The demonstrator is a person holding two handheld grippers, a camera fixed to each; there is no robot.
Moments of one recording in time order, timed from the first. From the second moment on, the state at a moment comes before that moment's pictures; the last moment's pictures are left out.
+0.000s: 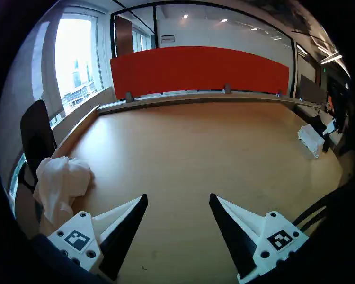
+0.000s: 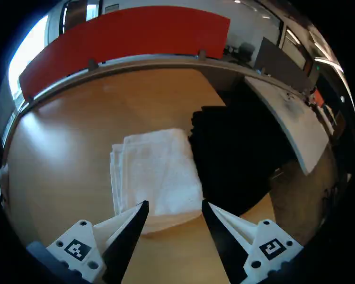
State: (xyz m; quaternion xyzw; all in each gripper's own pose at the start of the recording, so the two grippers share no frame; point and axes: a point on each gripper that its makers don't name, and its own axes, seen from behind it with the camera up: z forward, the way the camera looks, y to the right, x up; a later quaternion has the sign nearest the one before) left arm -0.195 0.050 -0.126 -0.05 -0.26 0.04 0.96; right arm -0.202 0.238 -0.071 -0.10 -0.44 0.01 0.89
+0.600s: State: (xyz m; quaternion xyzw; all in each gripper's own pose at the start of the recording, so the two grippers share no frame) left arm -0.192 0.050 -0.124 -0.05 -0.26 0.03 0.96; right arm -0.129 0.217 -0.041 -0.11 -0.29 -0.03 0.95
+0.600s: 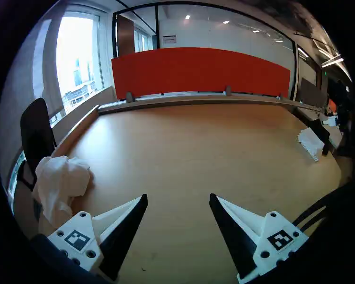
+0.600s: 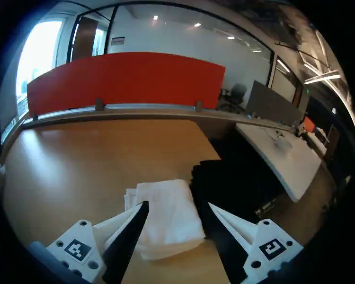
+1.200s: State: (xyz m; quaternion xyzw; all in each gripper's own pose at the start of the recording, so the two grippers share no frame) left arm -0.191 0.048 -0.118 -0.05 -0.26 0.02 0.96; right arm -0.037 0.180 -0.011 -0.08 -0.11 -0.01 0.99
